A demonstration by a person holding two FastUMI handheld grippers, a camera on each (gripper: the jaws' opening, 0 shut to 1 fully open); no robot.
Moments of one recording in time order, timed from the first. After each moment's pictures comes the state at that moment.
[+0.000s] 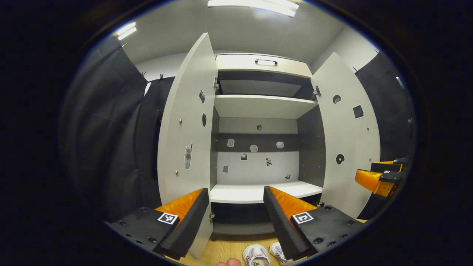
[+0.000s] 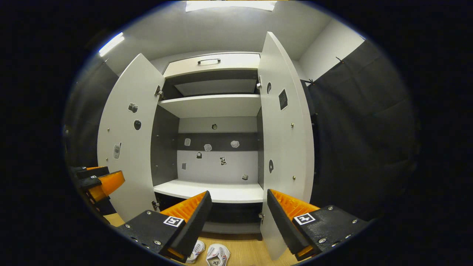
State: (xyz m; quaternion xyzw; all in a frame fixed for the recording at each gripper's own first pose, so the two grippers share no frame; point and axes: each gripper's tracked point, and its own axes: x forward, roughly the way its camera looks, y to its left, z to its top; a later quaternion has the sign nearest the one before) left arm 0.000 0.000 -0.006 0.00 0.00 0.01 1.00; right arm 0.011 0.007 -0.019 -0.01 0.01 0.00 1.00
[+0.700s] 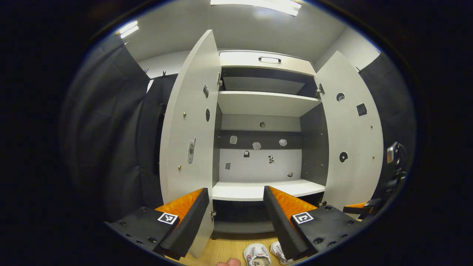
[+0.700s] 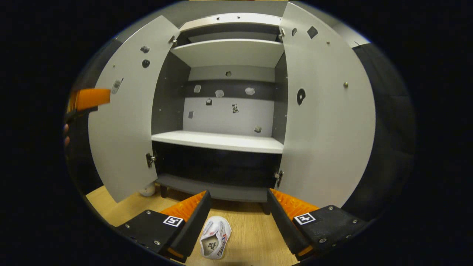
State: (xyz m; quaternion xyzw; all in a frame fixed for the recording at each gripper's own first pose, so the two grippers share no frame) left arm 0.002 0.010 -0.015 -0.01 0.01 0.02 1.00; right arm 0.030 0.033 -0.215 -0.05 0.19 0.04 0.98
